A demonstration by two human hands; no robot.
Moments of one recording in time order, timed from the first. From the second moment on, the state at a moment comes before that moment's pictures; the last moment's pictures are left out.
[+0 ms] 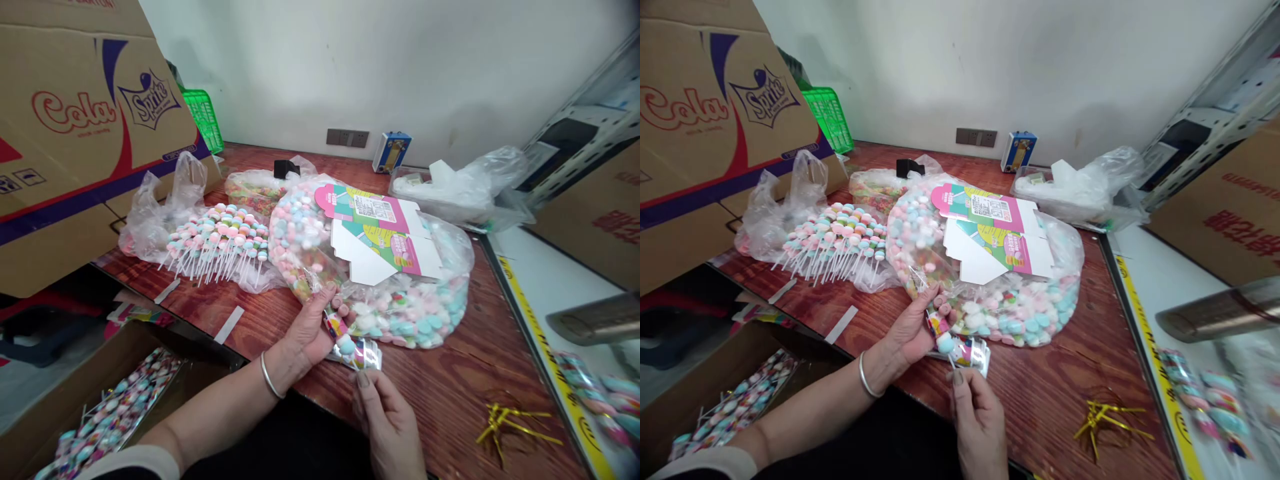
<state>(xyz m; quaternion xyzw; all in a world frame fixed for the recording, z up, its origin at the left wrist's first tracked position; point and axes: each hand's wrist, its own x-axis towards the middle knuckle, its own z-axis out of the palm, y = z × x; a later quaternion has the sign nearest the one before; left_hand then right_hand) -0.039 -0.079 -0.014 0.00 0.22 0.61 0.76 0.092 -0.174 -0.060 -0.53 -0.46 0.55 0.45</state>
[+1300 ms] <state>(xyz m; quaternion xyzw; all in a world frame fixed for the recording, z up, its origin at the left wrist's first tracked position) -0.034 -0.074 -0.006 -0.09 0.22 0.59 0.77 0.098 -0.173 -0.062 -0.52 -0.37 0.62 0.45</state>
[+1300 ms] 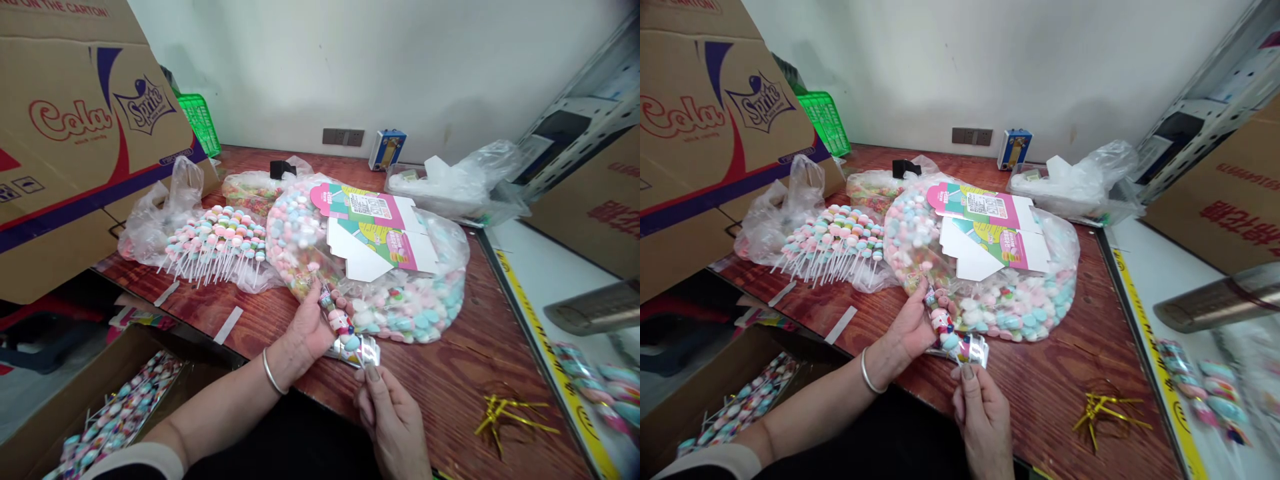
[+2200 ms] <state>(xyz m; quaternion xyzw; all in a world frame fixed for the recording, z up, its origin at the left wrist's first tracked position) -0.018 -0.088 -0.012 -0.01 0.23 0.57 0.79 0.100 -0.176 -0.052 -0.55 -0.45 0.54 0.44</state>
